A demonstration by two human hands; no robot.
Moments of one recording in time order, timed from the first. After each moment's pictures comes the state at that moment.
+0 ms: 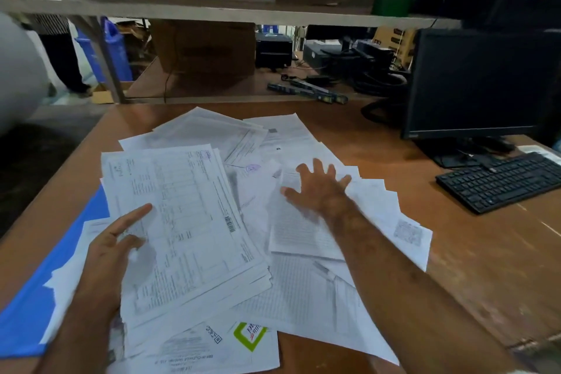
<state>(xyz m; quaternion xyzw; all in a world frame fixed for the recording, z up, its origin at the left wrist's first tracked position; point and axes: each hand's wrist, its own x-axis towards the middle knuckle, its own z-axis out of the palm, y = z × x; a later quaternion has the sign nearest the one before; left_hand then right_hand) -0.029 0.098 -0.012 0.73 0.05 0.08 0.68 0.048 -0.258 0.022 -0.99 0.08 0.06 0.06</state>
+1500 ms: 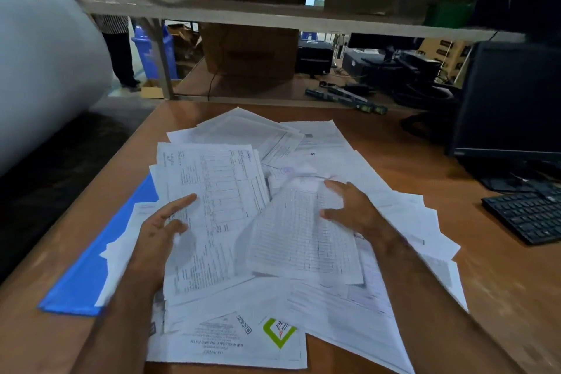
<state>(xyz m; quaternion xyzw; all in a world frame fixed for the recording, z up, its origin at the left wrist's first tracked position) -0.029 0.098 -0.013 0.71 0.03 0.08 0.70 0.032 -0.267 0.008 -0.95 0.01 0.03 0.30</state>
